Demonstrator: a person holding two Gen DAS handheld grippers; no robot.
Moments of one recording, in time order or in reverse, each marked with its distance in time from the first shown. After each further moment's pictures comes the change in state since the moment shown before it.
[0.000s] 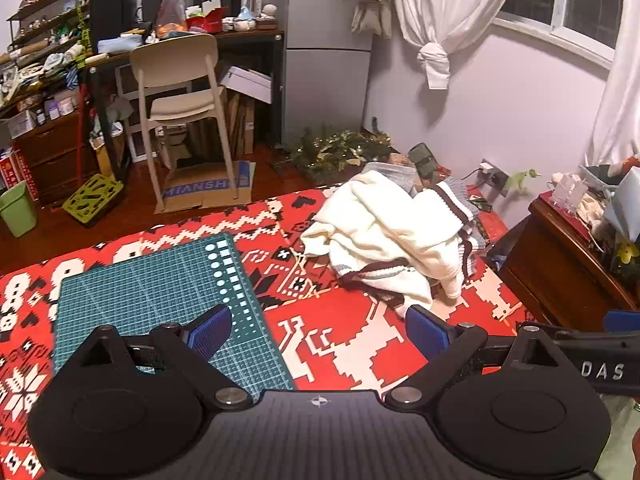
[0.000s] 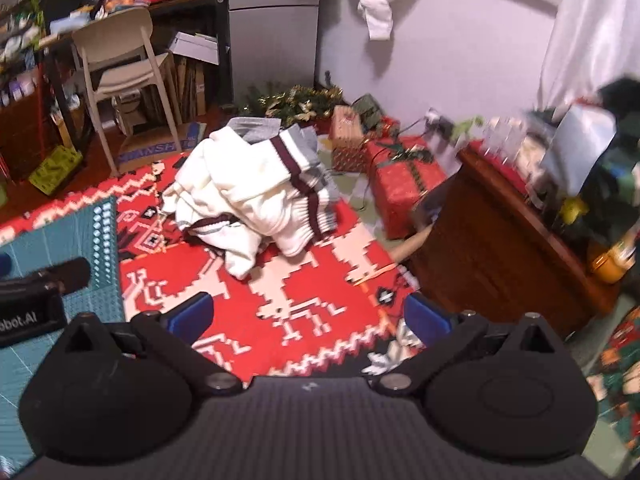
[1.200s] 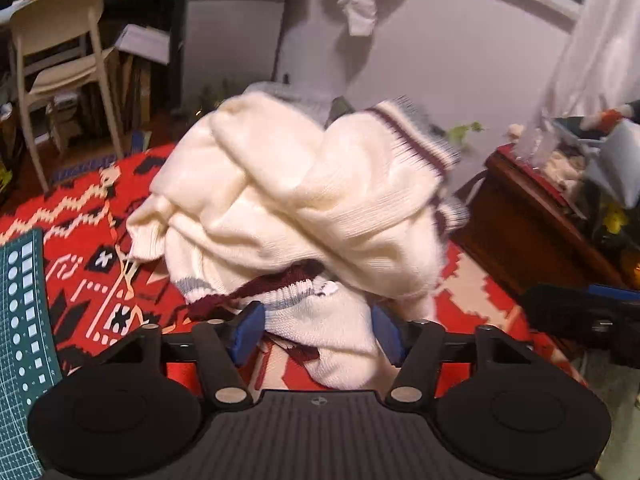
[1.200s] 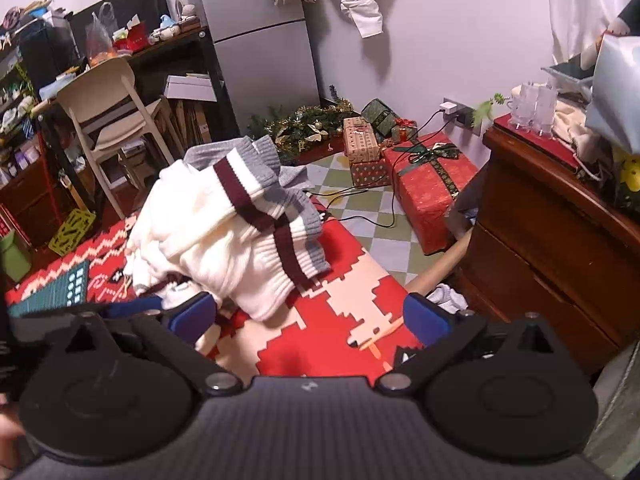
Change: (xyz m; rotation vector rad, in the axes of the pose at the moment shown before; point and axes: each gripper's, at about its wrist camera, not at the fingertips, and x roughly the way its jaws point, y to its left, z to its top) left arm 0.186 -0.066 0.004 0.068 0.102 -0.237; right arm 0.128 -0.060 0.012 0.155 -0.093 0.126
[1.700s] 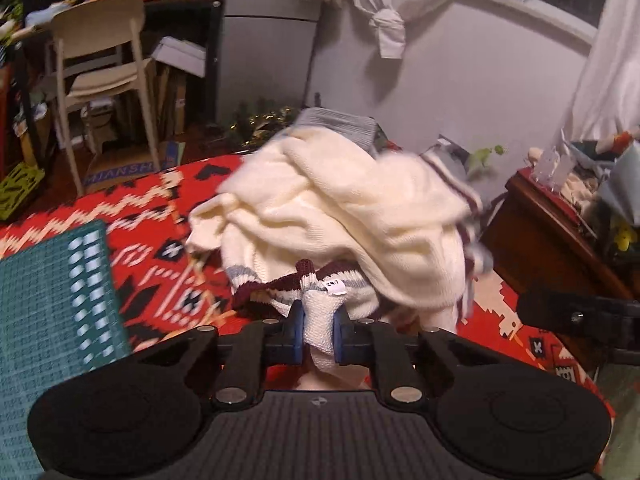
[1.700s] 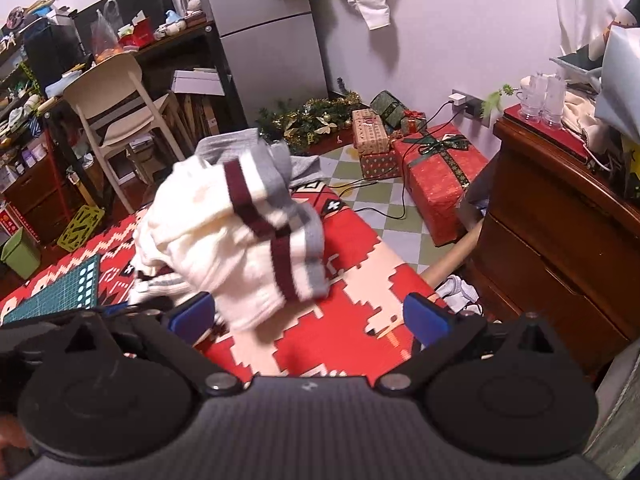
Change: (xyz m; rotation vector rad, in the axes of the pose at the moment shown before) left arm -0.059 0.032 -0.017 -0.070 -0.055 0.026; right arm 0.000 0.009 -0.007 0.002 0.023 0.027
